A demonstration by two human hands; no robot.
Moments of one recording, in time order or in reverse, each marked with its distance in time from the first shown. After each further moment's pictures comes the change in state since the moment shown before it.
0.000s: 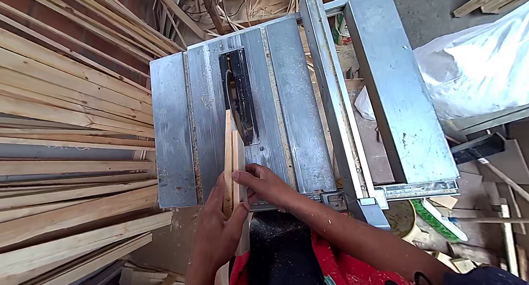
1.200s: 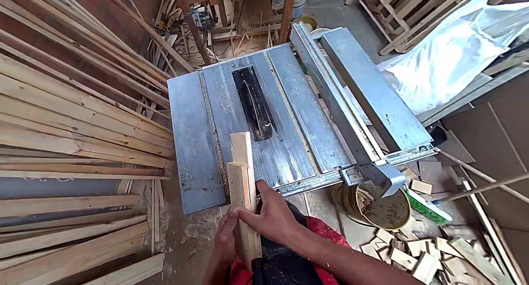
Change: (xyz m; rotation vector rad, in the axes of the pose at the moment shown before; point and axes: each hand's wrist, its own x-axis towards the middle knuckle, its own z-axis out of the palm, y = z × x) left_hand -0.002 -0.216 -0.029 -0.960 -0.333 0.296; right_hand 0.023 0.094 0.132 -0.711 0.568 -0.348
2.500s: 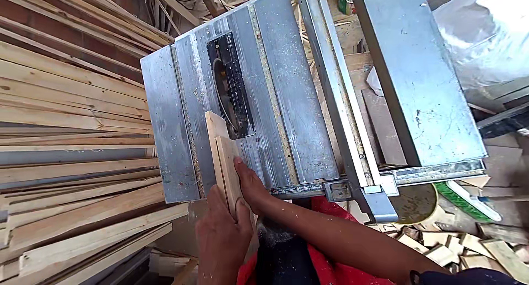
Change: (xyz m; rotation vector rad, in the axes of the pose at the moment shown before) left_hand 0.077 0.070 0.212 1.761 0.500 -0.261; right_hand 0.056 0.043 -0.076 0.924 -0.326 0.334
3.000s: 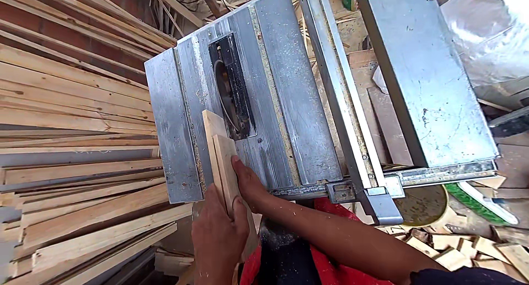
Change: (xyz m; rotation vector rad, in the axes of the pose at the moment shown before) left_hand 0.007 -0.006 -0.008 0.003 0.001 -0.007; right_hand 0.006 -0.008 0.006 -0.007 -0.034 0.023
